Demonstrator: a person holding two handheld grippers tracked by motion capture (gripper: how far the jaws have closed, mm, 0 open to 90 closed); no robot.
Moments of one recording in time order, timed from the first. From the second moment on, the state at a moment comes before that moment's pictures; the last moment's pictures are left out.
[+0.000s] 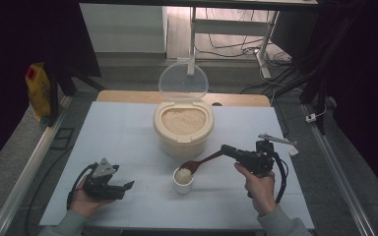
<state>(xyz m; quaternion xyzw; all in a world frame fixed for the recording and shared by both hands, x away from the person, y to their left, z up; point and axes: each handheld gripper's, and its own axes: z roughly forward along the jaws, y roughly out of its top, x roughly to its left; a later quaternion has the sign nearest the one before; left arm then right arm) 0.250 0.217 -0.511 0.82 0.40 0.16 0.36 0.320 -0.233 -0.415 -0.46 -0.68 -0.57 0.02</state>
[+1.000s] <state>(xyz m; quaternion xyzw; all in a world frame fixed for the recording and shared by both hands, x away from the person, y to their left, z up) 0.250 0.219 -0.512 0.82 0.40 0.16 0.36 0.310 -0.226 -0.405 -0.38 -0.72 -0.58 -0.05</state>
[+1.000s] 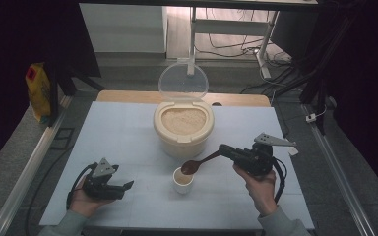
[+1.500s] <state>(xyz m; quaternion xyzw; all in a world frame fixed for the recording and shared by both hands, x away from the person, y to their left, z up) 0.251 0.219 -0.512 0.82 0.41 0.16 0.36 0.310 -0.259 -0.398 -0.39 -0.70 -0.60 -0.01</state>
